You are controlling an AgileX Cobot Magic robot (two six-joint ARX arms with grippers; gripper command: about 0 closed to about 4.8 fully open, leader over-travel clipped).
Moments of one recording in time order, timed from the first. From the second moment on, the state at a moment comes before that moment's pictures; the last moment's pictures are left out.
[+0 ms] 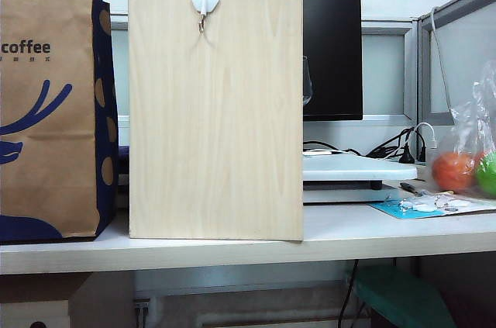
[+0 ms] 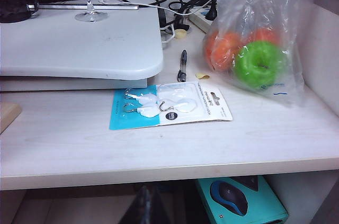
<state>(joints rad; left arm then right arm) 0.04 0.00 0.01 0.06 0.00 -0.11 0.10 0.00 0.01 -0.11 0.07 0.00</state>
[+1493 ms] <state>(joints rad) 0.04 0.49 0.56 0.22 0.25 -0.29 0.97 0.00 0.01 0.12 0.13 0.33</state>
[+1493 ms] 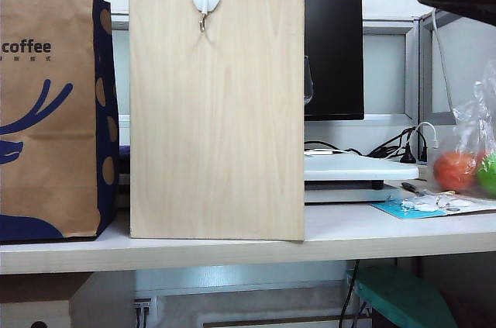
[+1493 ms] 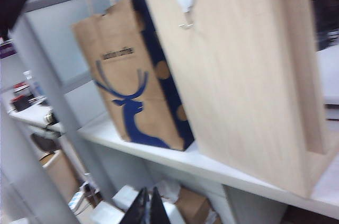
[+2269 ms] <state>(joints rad) 0.04 0.86 0.85 0.13 0.10 0.05 0.93 0.00 0.01 0.15 0.18 0.29</state>
